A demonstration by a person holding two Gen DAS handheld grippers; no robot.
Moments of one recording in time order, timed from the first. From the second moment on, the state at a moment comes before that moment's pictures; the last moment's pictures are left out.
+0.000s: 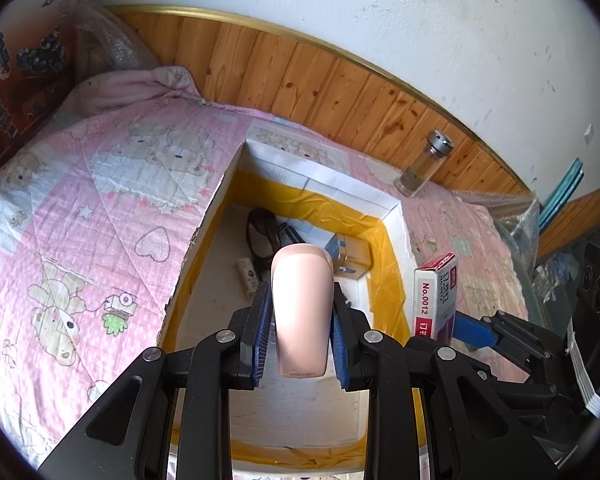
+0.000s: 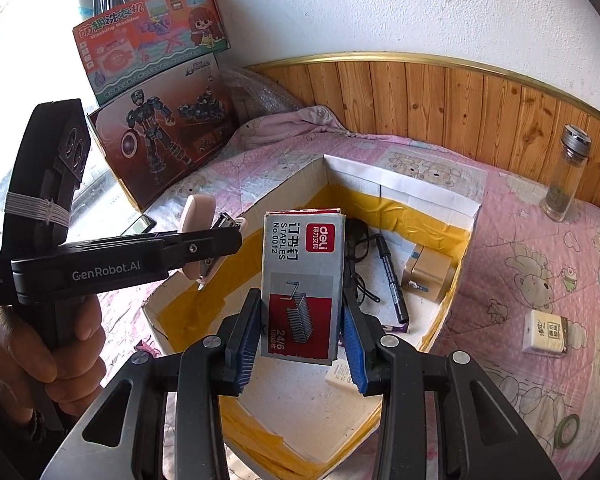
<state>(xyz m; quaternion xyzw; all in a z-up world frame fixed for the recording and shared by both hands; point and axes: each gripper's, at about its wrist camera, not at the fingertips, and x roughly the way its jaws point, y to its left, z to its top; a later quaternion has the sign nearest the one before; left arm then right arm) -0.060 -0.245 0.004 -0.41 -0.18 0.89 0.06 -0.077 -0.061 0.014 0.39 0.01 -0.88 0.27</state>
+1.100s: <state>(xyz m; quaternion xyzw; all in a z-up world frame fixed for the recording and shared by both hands) -0.089 -0.235 -0.033 -0.47 -0.06 0.88 0.06 -0.108 -0.090 -0.024 0.49 0.06 -0.81 0.32</state>
